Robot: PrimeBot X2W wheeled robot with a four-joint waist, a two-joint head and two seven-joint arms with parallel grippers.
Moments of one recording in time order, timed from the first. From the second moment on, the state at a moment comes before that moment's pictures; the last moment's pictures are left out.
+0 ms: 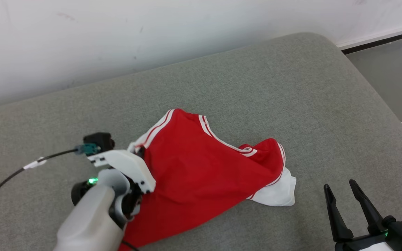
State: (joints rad) left arm -0.62 0.17 -0.47 0.68 -0.77 0.16 0.12; right arm -0.06 -0.17 0.18 0.17 0.35 0.13 -0.26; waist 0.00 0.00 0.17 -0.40
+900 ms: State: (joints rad) left arm -1.03 0.27 -0.37 0.81 -0.63 0.15 -0.26; right arm -0.08 -0.19 0.20 0.18 0.36 0.13 -0.26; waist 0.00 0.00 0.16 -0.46
